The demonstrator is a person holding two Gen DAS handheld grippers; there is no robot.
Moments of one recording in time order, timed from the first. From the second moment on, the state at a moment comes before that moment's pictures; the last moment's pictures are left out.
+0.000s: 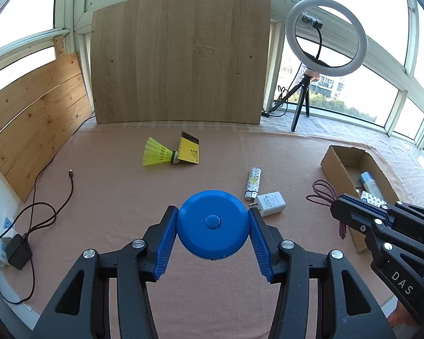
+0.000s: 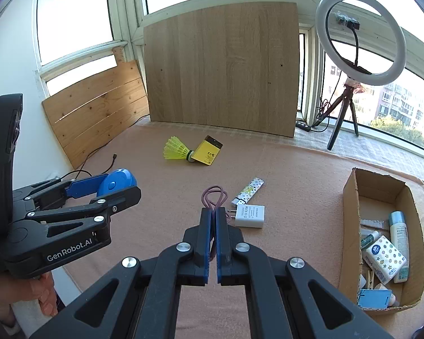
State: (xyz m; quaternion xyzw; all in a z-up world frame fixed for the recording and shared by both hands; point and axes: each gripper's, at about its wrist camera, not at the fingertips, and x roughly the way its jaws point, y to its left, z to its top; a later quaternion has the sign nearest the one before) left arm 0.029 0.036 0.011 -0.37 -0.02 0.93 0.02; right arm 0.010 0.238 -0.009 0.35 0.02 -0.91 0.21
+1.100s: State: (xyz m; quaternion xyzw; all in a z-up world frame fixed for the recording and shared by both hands) left arm -0.047 0.308 -0.002 -0.38 0.07 0.90 0.19; right arm -0.003 0.472 -0.019 0.35 -0.07 -0.93 0.05
